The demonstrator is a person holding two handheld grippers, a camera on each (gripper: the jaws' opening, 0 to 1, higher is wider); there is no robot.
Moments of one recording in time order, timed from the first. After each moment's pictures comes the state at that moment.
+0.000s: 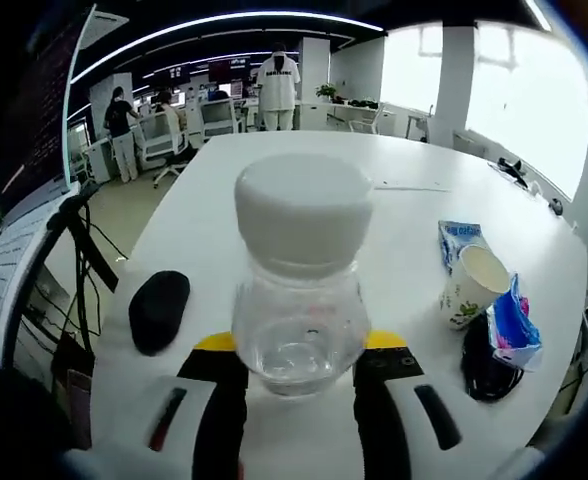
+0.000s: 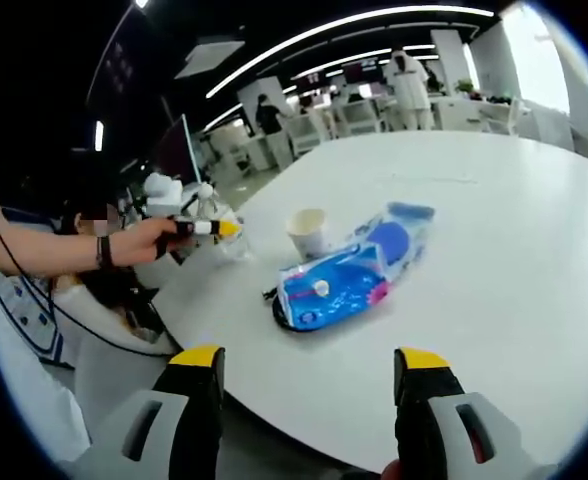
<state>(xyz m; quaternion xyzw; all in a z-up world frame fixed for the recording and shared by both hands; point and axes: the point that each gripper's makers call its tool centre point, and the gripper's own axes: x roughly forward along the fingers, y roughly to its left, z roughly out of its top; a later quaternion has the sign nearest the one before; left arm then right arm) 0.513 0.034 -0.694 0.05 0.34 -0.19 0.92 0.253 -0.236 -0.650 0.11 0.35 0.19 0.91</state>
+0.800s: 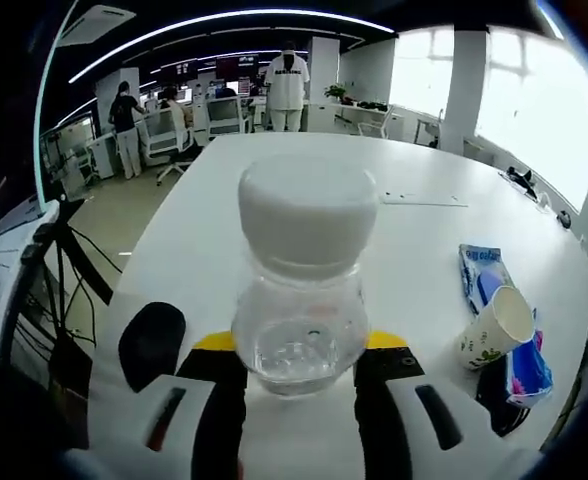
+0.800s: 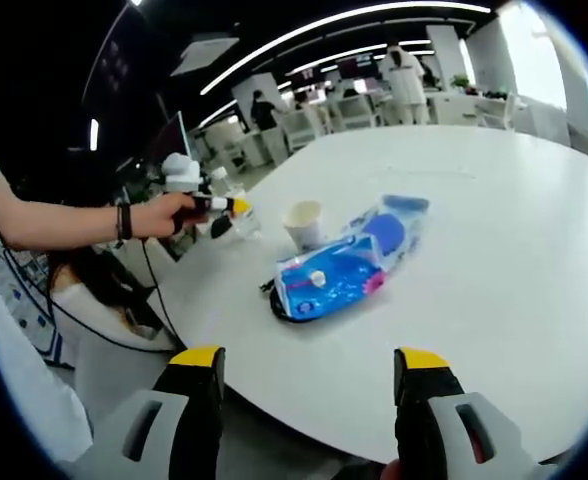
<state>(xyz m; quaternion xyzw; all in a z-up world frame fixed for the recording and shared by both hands) 0.540 0.022 -0.687 0.03 0.34 -0.18 0.92 0.243 -0.241 -0.653 0.12 0.36 0.18 0.91</state>
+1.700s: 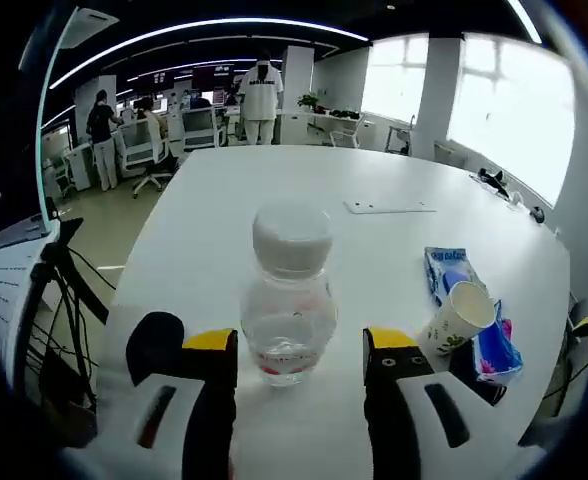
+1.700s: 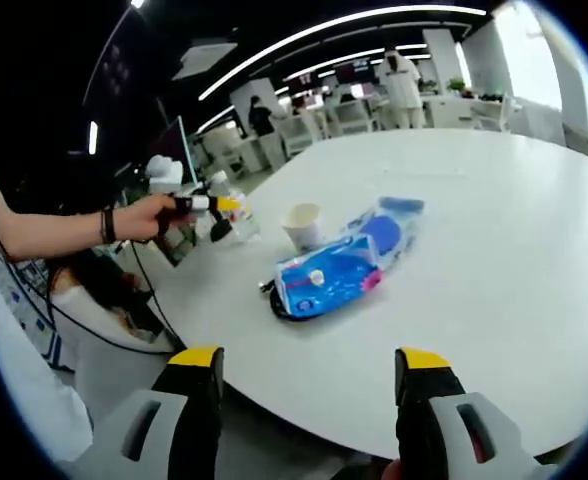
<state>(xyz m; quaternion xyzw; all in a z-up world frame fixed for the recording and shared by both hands) 0.513 0.032 -0.655 0.03 0.32 -0.24 0.92 0.235 -0.243 -0.651 0.12 0.35 0.17 0.91</state>
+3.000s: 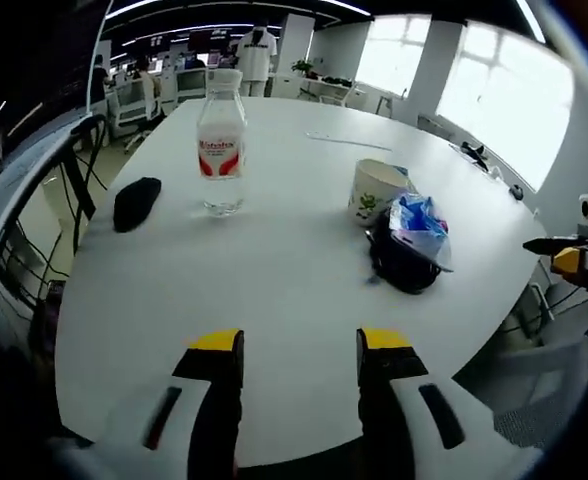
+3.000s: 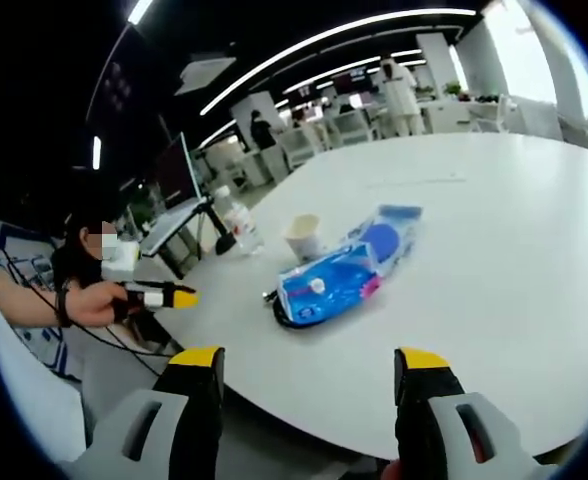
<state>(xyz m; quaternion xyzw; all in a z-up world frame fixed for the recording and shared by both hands) 0.332 0.030 -0.713 0.02 0.40 -0.27 0.88 0.230 -0.251 -0.646 0.14 0.33 0.18 0.92</state>
